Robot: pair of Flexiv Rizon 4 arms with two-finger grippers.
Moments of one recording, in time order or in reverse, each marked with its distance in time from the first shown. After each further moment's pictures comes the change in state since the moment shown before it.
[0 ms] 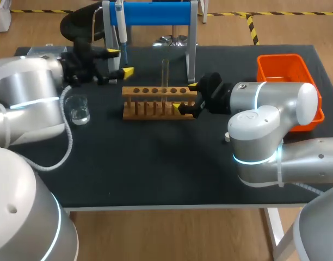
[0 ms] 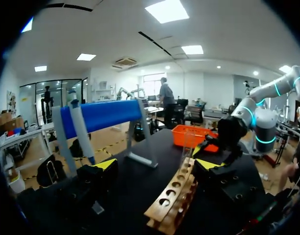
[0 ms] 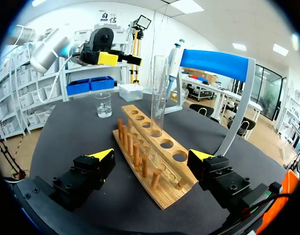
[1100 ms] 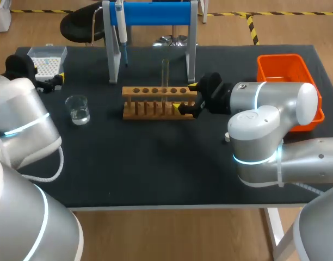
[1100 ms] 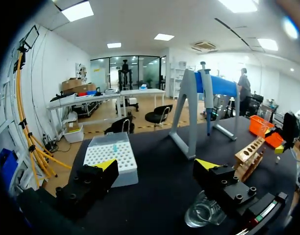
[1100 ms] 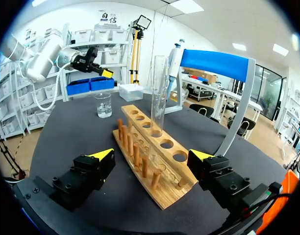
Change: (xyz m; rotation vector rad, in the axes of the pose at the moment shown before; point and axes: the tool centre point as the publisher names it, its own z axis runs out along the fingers) left arm -0.125 0.091 -0.160 -0.170 -0.659 -0.230; right arm 0.000 0.000 0.000 0.000 0.000 0.000
